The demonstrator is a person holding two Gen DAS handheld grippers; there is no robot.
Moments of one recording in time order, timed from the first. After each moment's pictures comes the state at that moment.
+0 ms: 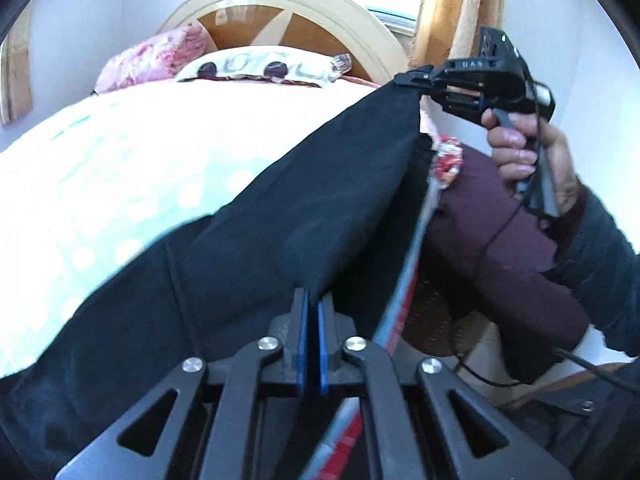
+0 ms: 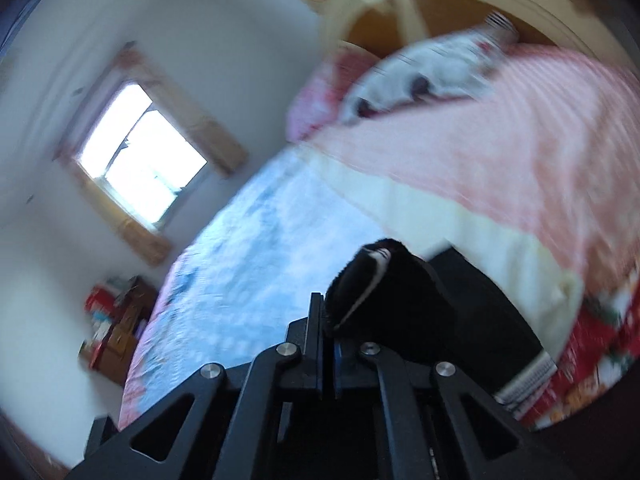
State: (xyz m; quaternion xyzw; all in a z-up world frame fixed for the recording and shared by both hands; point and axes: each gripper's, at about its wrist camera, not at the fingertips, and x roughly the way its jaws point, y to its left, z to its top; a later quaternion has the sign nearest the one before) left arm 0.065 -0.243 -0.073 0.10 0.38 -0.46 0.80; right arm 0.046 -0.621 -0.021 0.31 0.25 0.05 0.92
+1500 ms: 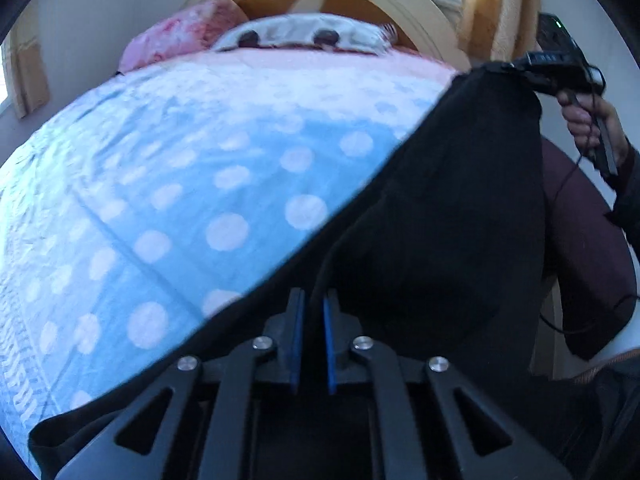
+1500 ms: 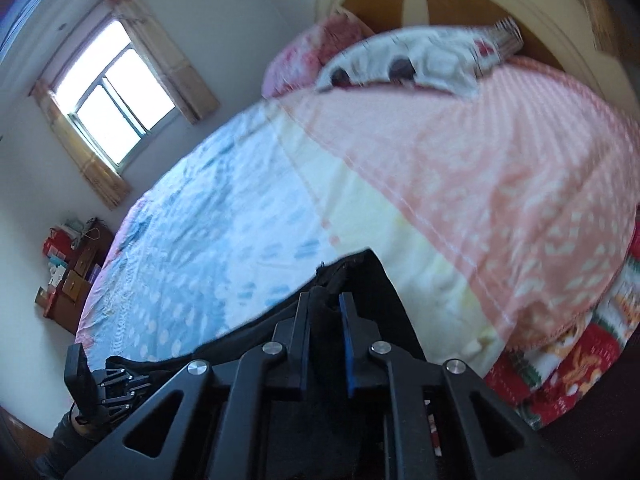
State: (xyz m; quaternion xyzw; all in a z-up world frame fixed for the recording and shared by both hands) left arm 0.153 -0.201 -0.111 0.15 0.39 -0.40 0.81; right arm 0.075 -0.661 -0.018 0.23 0.35 0.00 0.91
